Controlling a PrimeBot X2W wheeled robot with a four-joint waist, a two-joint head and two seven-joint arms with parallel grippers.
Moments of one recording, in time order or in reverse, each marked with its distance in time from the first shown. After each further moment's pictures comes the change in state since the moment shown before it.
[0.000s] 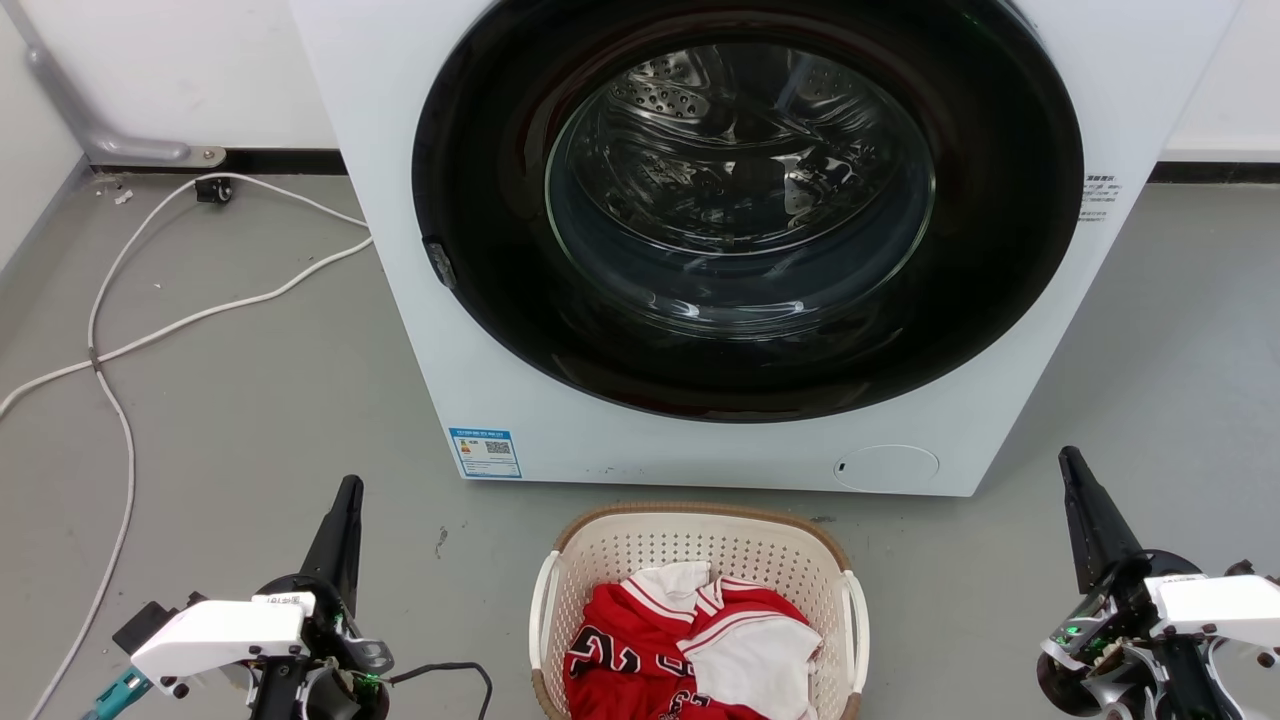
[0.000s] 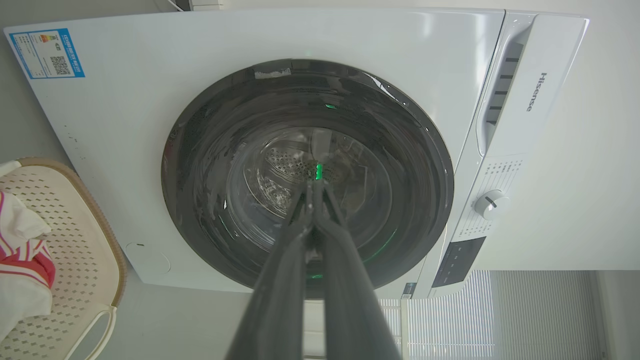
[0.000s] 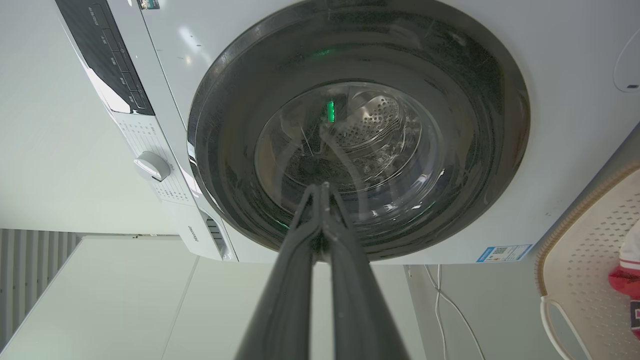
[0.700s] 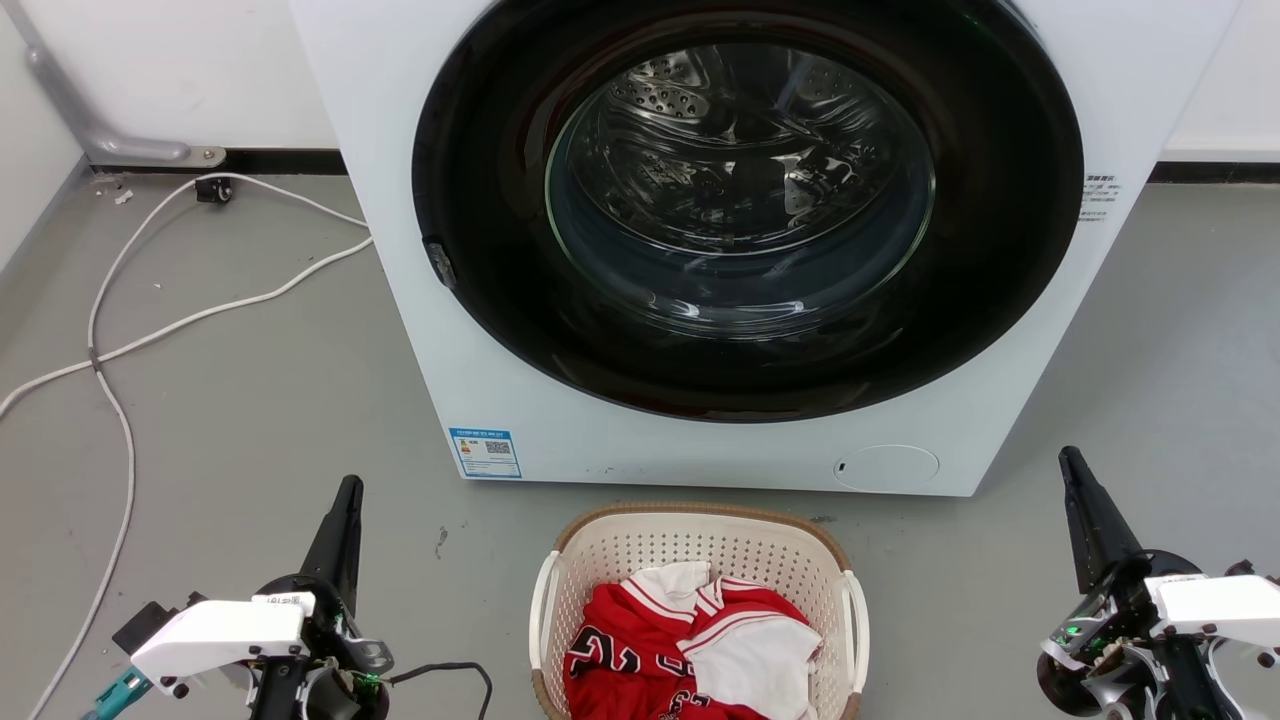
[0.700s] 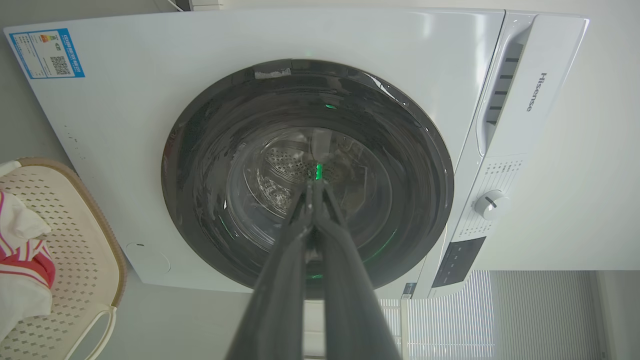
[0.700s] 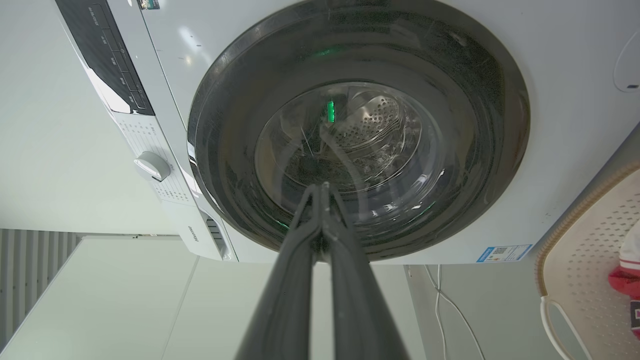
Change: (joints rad) left arm 0.000 0.000 0.001 0.000 0.000 0.000 0.000; right arm 0.000 0.000 0.000 0.000 0.000 0.000 0.000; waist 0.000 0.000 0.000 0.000
